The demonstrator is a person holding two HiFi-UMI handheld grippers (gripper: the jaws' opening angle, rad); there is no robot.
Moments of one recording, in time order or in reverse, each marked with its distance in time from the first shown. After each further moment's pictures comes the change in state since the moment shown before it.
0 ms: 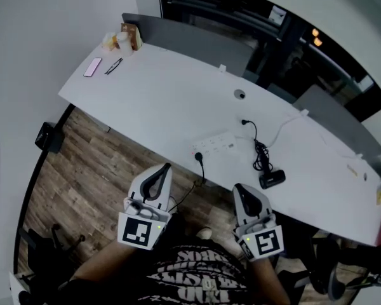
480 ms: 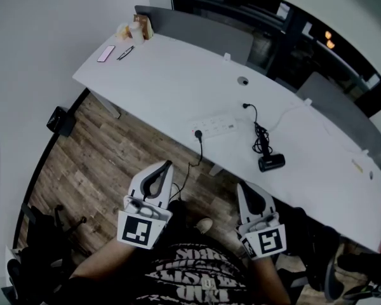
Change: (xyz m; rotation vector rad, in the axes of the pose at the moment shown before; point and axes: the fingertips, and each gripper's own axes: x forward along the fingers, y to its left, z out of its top) left arm -0.064 -0.086 0.005 0.058 0.013 0.068; right arm -0.093 0.004 -0.014 0.013 -0.053 0.065
